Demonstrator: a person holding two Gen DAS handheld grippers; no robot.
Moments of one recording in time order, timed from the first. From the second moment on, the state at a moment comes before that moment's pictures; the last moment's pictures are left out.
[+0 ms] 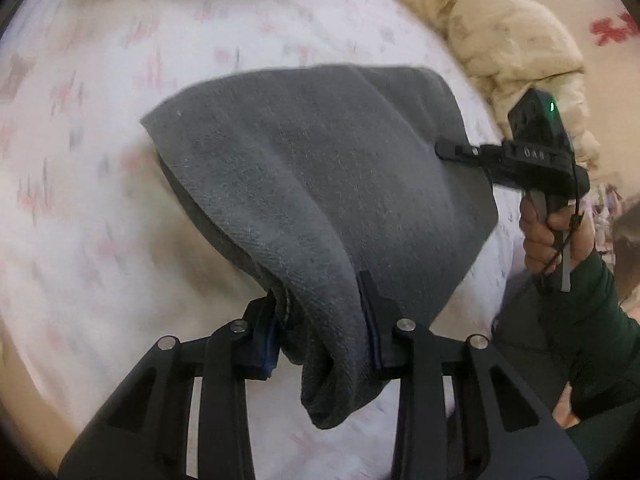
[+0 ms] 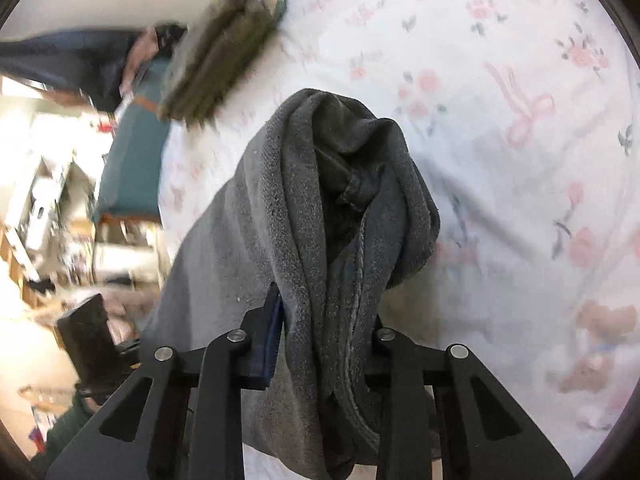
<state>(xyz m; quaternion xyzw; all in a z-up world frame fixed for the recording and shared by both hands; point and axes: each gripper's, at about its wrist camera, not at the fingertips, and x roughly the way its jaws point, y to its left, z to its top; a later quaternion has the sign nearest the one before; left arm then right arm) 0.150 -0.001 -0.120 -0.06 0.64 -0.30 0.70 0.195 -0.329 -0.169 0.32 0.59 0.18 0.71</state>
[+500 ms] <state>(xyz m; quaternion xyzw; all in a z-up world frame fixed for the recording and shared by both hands) 0.105 0.008 -0.079 0.09 0.53 -0.12 0.84 0.141 -0.320 -0.091 0.16 0.54 0.13 0.82</state>
